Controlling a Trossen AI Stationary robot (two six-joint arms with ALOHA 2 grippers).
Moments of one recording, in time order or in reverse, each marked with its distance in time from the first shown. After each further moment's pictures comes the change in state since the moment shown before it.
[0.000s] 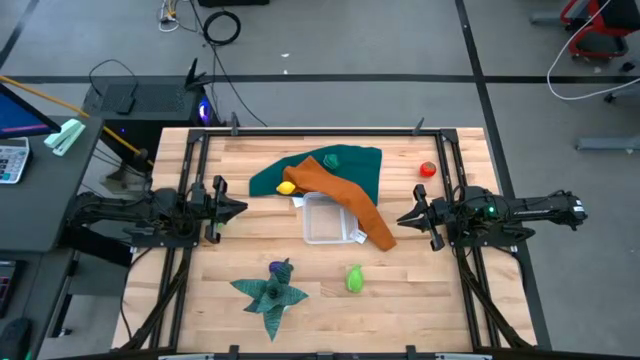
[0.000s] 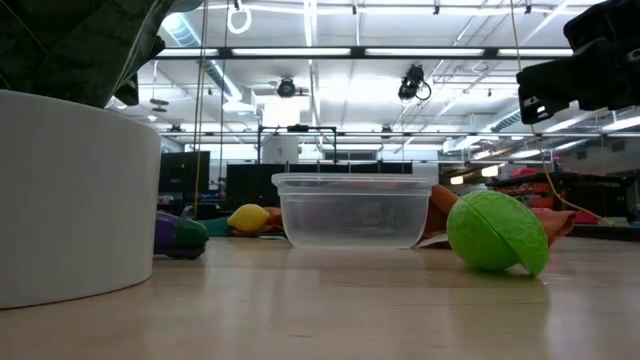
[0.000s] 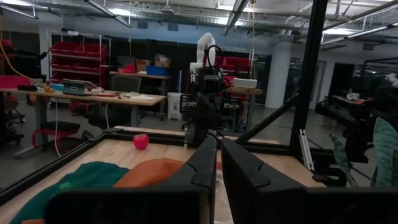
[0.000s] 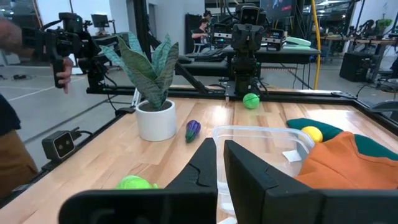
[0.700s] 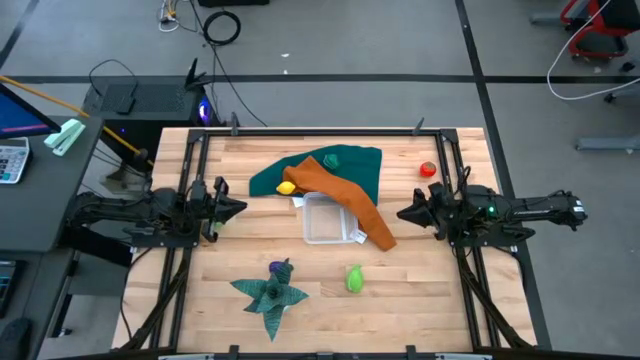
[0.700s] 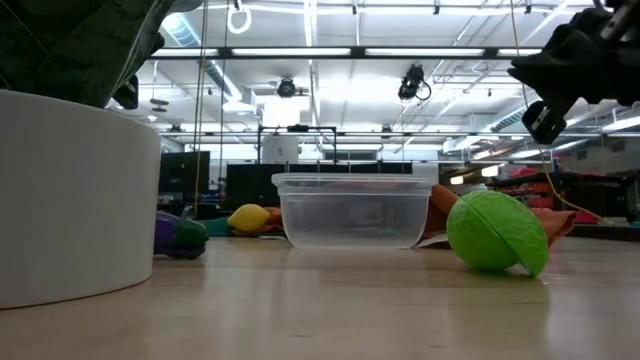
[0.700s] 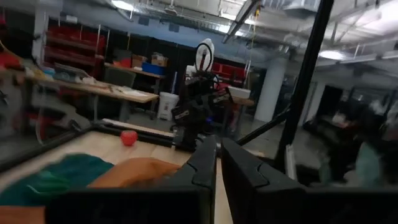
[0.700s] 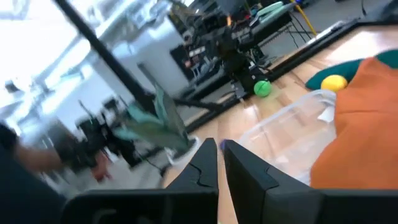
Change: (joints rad) left arm 0.000 0.000 0.000 0.020 0.000 -0.167; right arm 0.000 0.000 0.000 0.075 0.085 0.657
